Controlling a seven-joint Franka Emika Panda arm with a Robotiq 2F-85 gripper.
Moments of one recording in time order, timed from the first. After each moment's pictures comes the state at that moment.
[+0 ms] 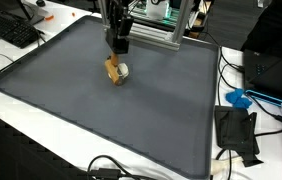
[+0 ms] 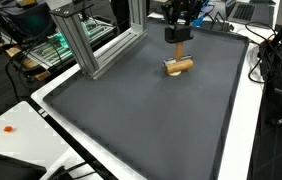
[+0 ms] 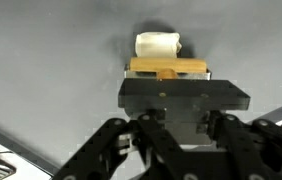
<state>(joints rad) 0.13 0.17 0.05 -2.09 -0.30 2.39 1.00</state>
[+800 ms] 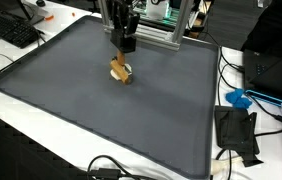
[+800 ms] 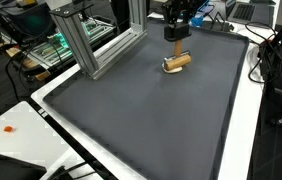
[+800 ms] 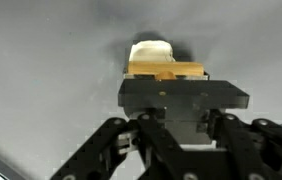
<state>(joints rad) 0.13 0.16 0.05 -2.09 -0.13 2.35 0.74</state>
